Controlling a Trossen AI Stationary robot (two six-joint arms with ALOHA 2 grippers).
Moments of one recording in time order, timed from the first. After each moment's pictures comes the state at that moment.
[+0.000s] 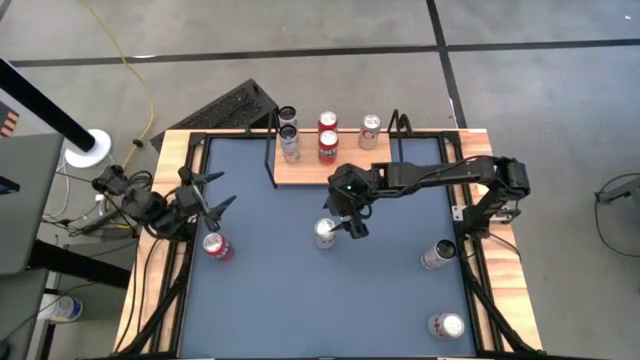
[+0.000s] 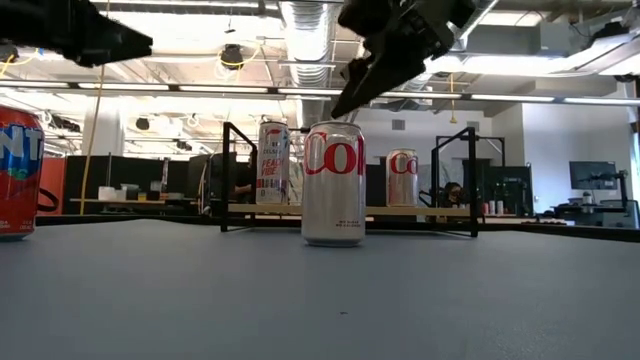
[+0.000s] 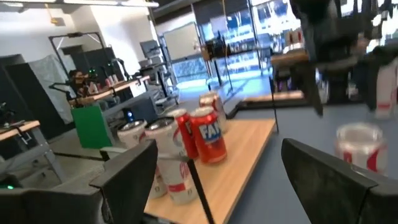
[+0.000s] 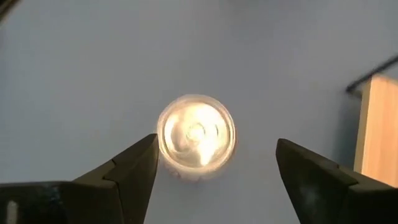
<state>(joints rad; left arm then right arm) -0.58 0.06 0.19 0.17 -1.13 0.52 -0.08 1.65 1.30 -0.49 -0.23 -0.38</state>
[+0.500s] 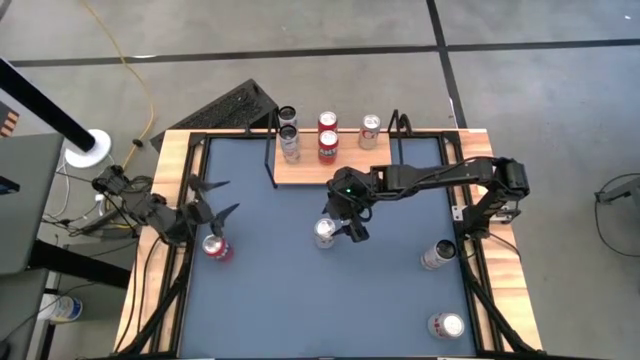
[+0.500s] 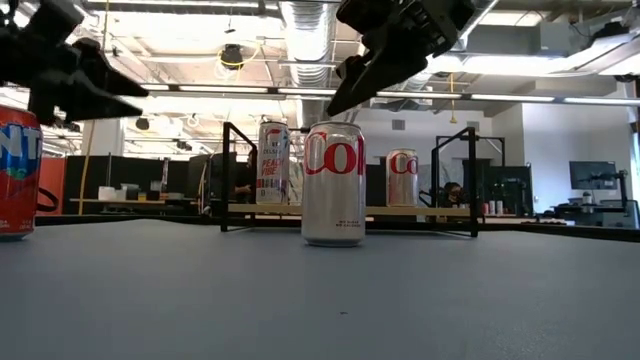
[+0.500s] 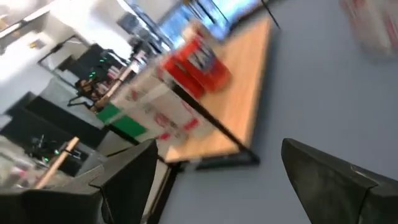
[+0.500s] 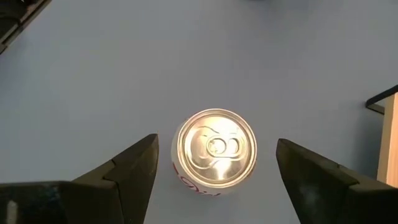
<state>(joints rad) -0.57 0.06 0.19 -0.40 -1.14 0.48 -0.06 1.66 1.29 -0.47 -0.28 -0.37</state>
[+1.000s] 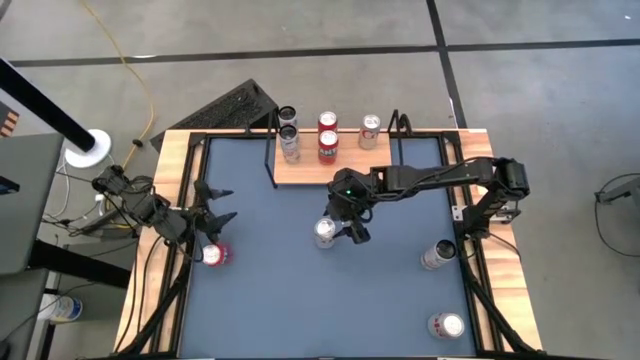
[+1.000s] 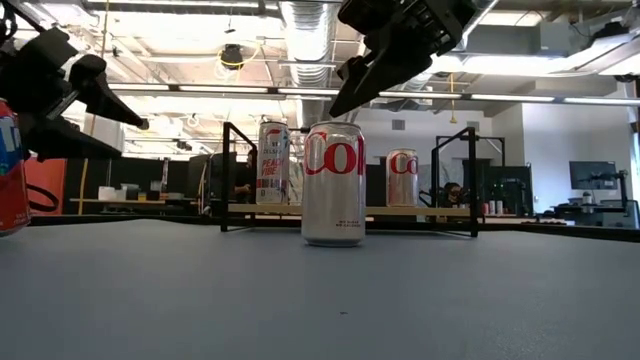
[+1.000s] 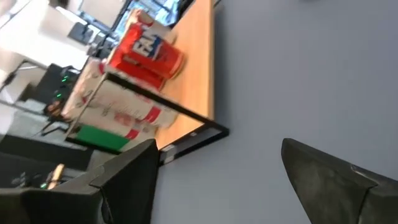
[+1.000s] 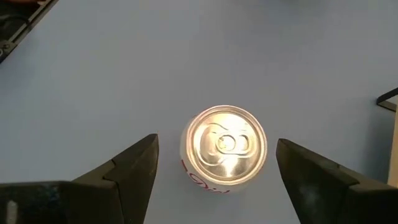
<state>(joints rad) -0.58 0.06 0.20 -0.65 -0.99 0.48 -0.05 1.66 1.29 -0.48 -0.29 -0.37</state>
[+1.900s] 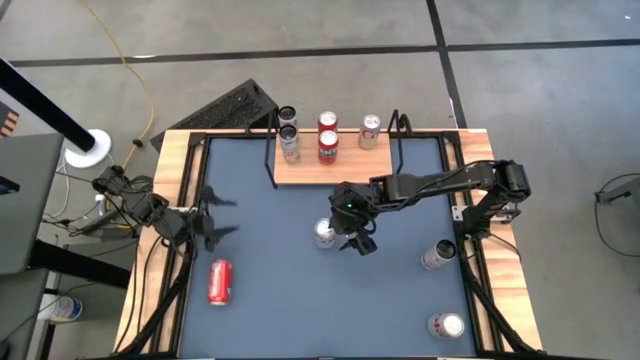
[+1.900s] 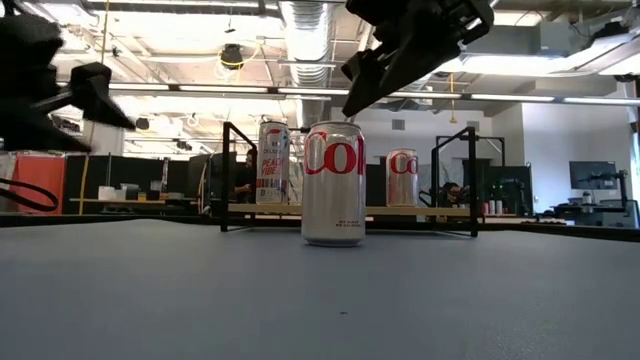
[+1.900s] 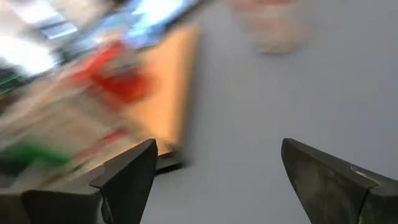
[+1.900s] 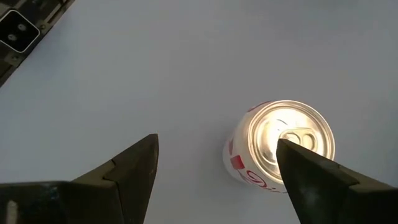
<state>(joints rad) -0.57 0.04 0.20 -0.58 -0.81 0.34 0.02 1.66 1.29 -0.55 -0.29 -0.36</state>
